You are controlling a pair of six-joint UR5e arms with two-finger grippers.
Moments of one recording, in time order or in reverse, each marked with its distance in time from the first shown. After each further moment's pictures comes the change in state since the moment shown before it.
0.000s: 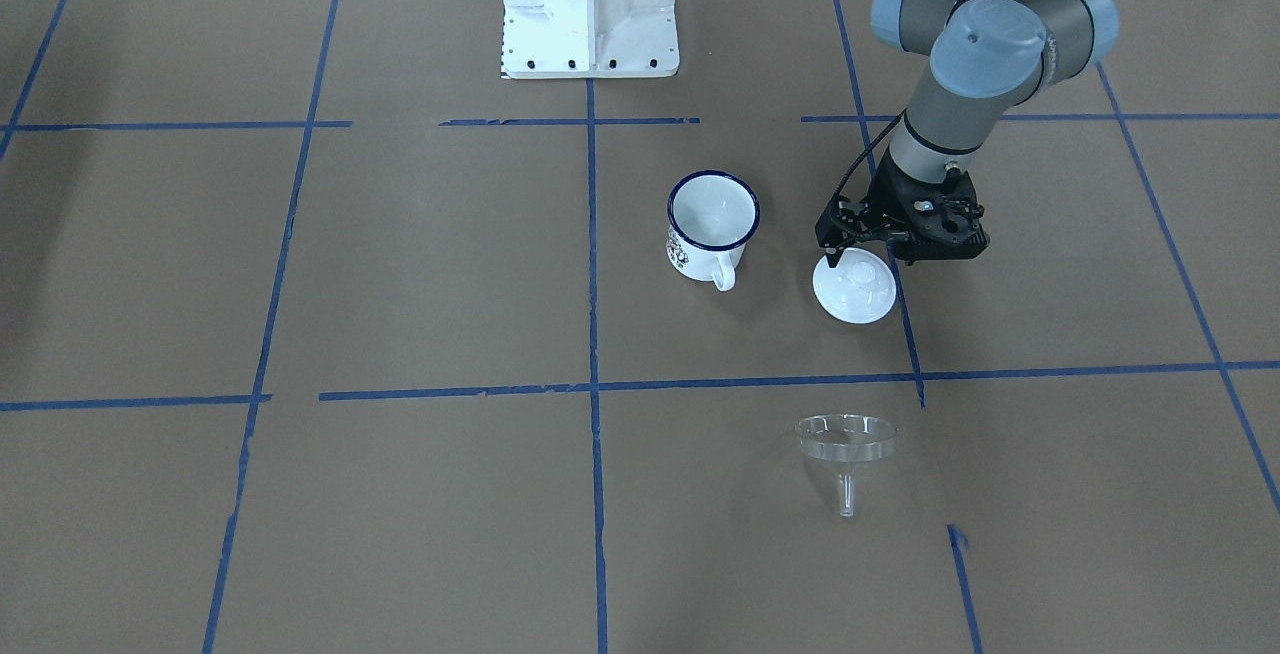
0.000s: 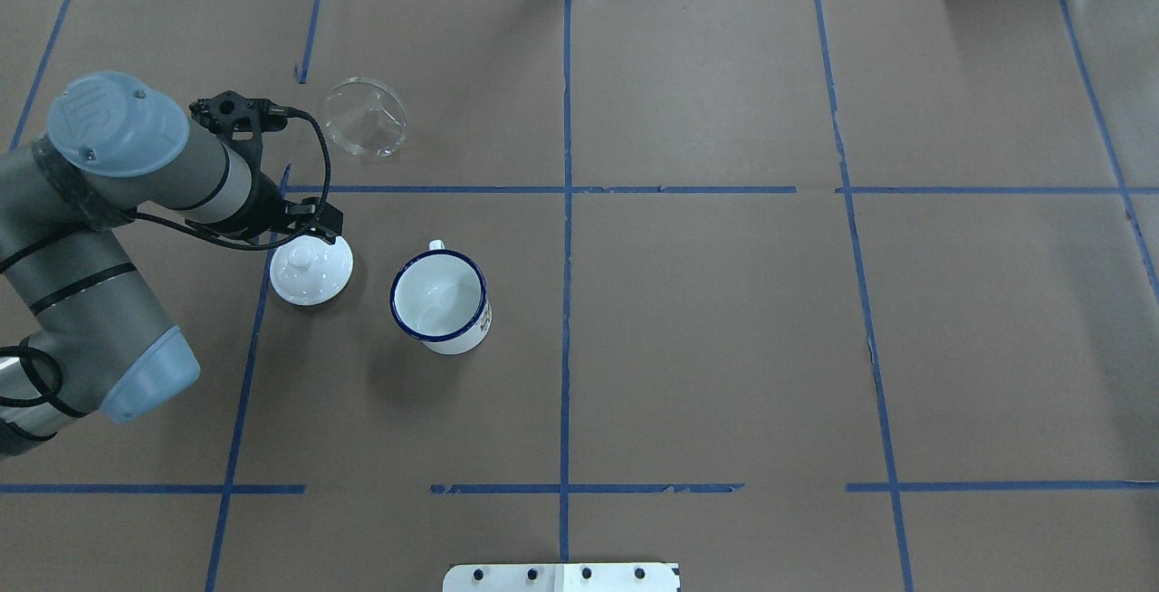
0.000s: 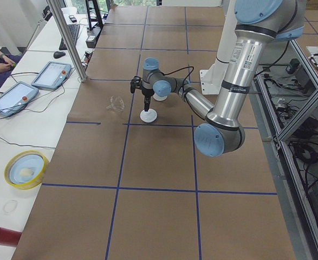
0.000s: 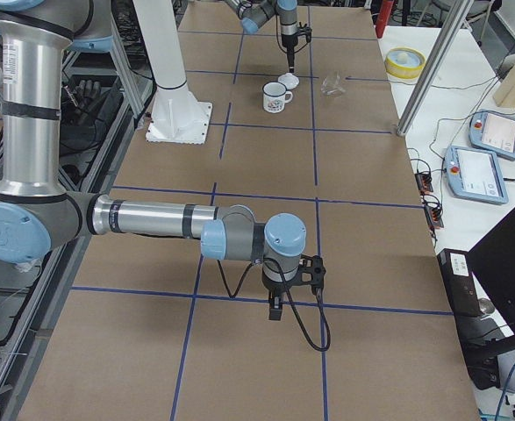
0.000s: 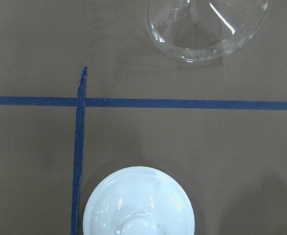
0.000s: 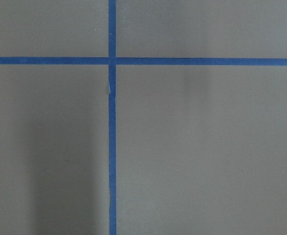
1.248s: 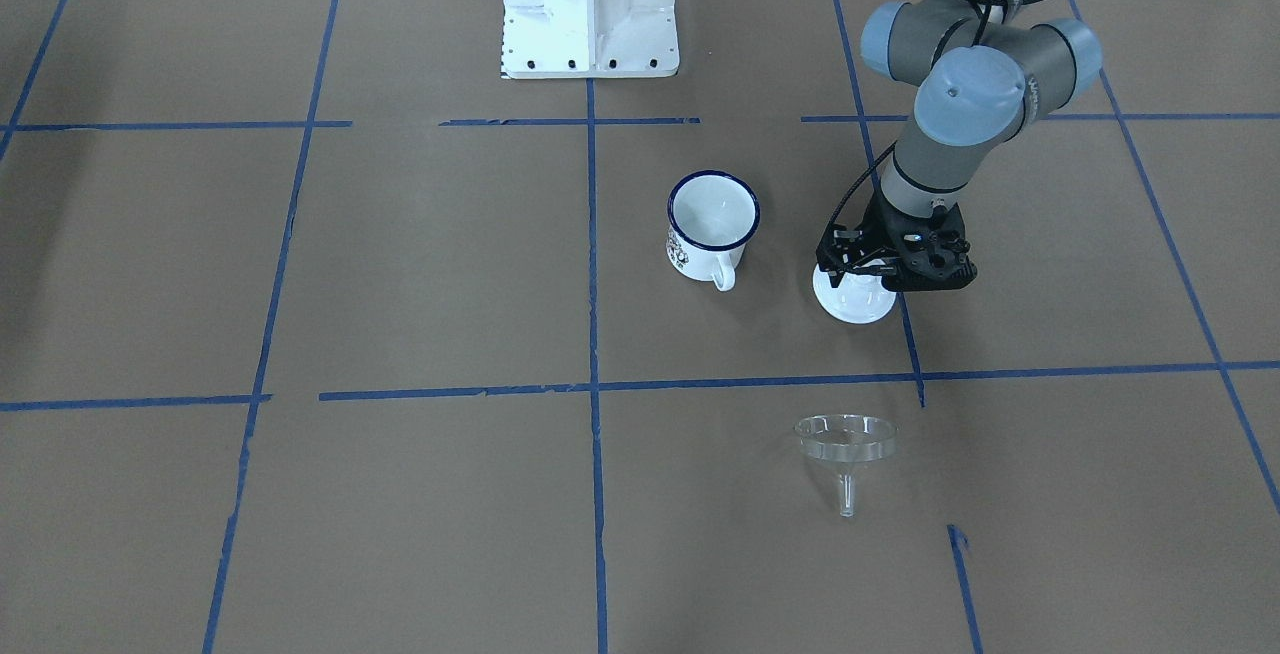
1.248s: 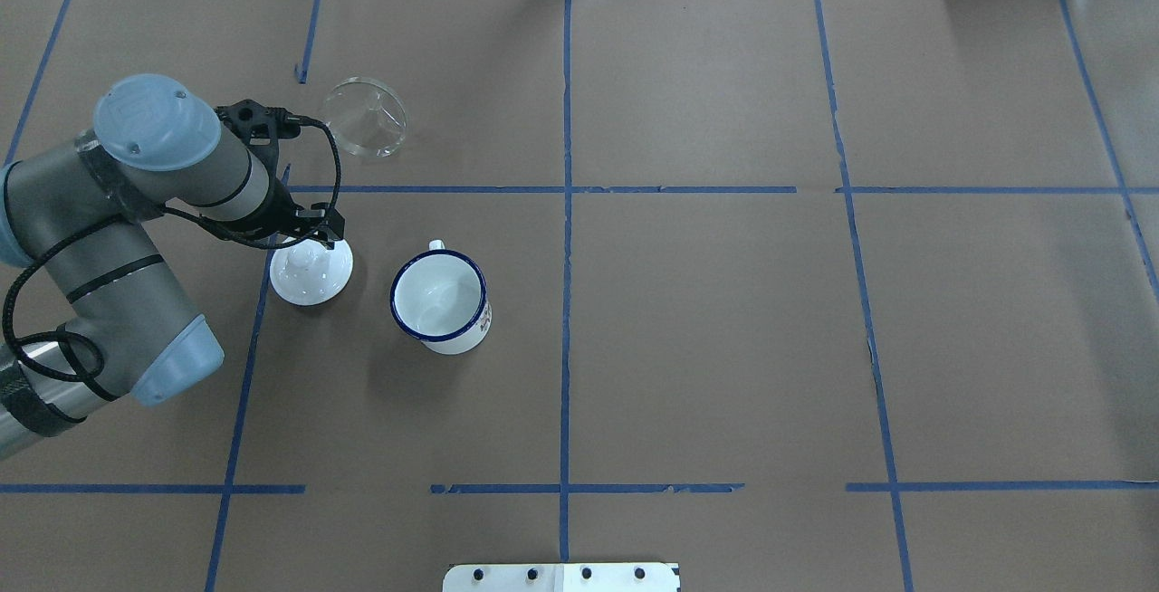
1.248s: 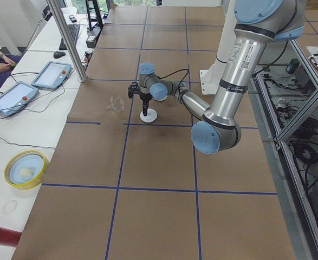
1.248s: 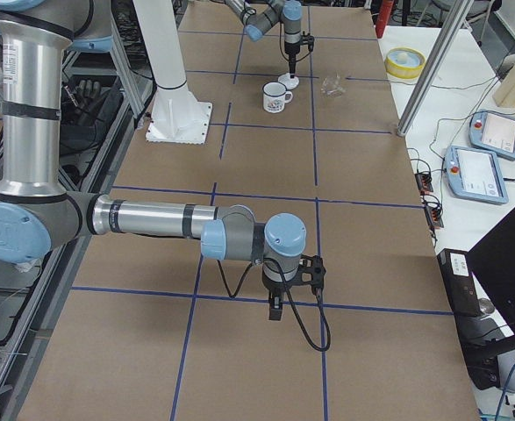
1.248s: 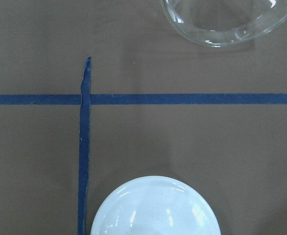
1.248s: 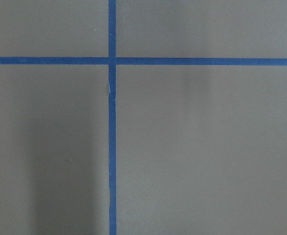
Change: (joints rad) left arm 0.003 -0.035 0.092 0.009 -0.009 0.018; right arm 0.000 0.000 0.000 0.000 0.000 0.000
